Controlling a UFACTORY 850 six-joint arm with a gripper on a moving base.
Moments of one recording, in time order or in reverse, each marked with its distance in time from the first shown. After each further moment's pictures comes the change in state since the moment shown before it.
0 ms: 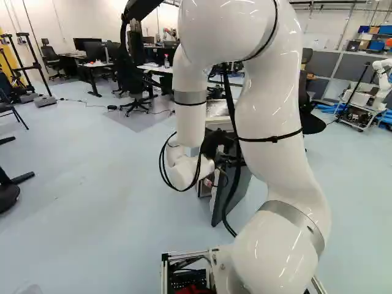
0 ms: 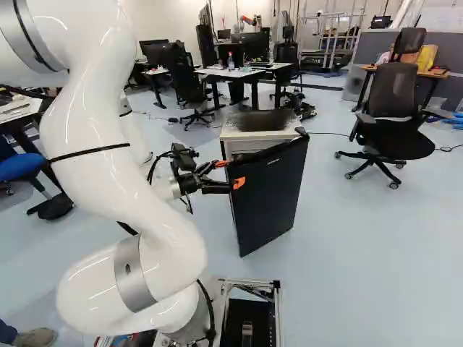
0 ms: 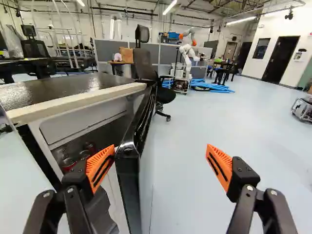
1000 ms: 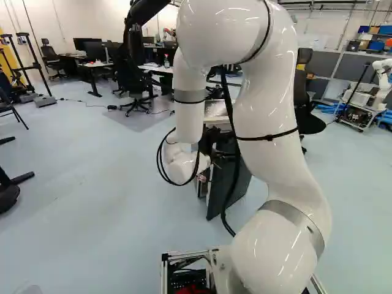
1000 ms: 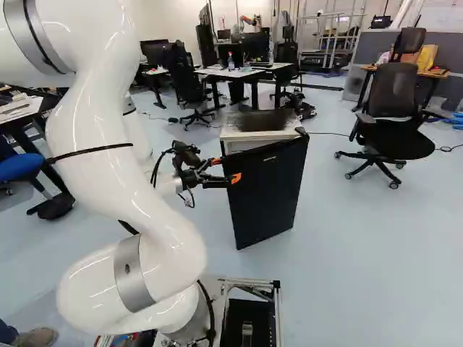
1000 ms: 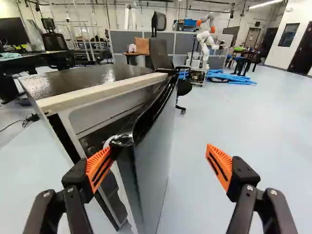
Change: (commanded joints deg) arm -1.2 -1.3 -2.7 -7.4 -3.4 0.0
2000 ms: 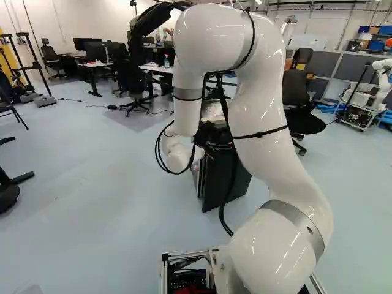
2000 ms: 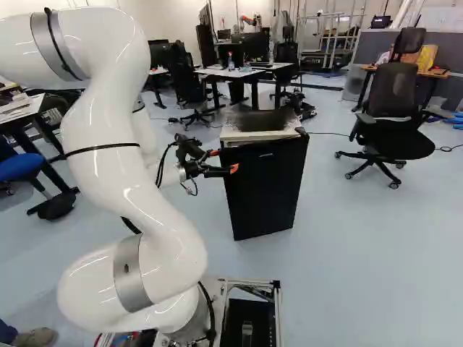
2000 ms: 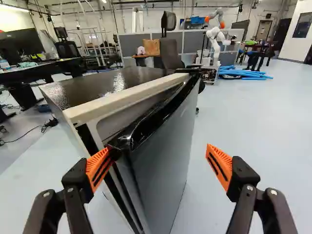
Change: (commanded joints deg) arm -3.2 -4.5 -8.8 -6.1 -1.1 0.0
